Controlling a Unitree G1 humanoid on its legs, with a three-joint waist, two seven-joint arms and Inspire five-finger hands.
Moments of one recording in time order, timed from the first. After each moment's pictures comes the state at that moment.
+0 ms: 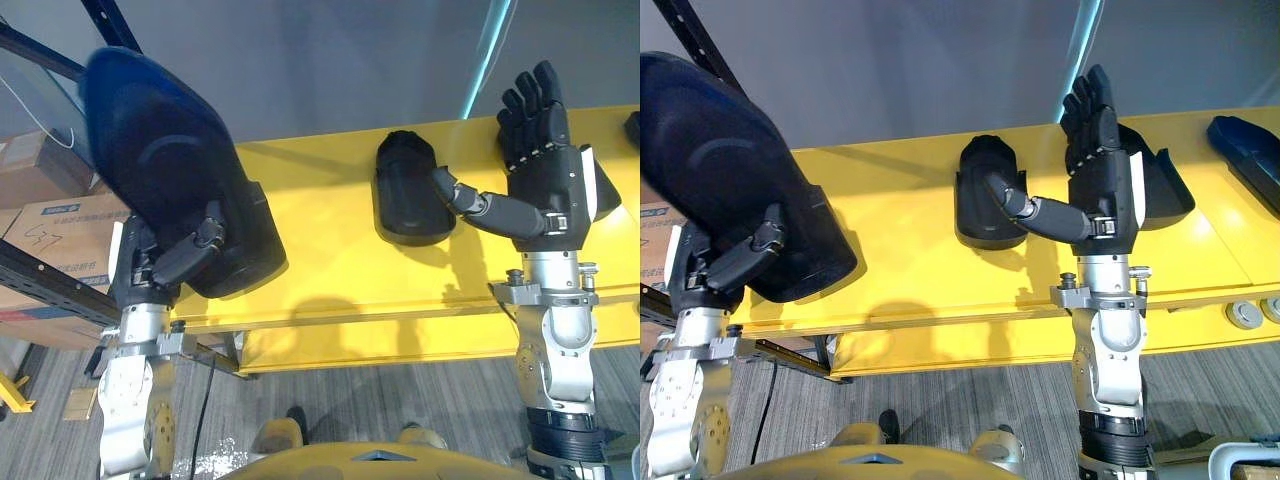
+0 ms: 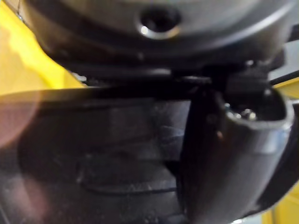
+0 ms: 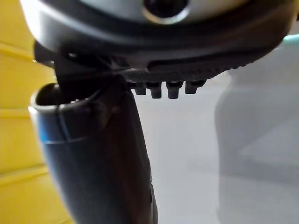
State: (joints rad) left arm 0.23 0.16 0.26 -0.36 -0.34 -0.08 -0.13; right arm -0.01 -0.27 -0.21 -0.28 0.30 -0.33 0.13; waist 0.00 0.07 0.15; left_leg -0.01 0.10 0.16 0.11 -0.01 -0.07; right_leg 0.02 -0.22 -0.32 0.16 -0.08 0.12
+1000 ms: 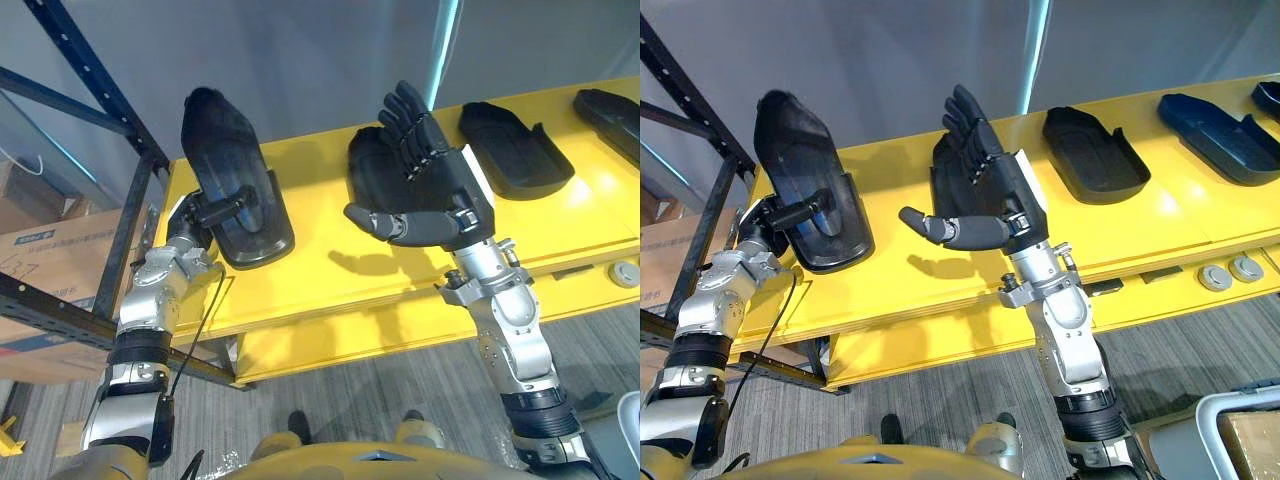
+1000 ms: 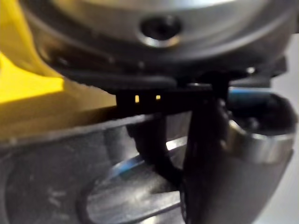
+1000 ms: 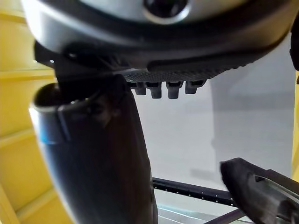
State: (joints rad) left arm -0.40 0.43 0.15 0.53 -0.40 0.20 -0.15; right arm -0.12 -0.32 0.10 -0.24 0.37 -0.27 0.27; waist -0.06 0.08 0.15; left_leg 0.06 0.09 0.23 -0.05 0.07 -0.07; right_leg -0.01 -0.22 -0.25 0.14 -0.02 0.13
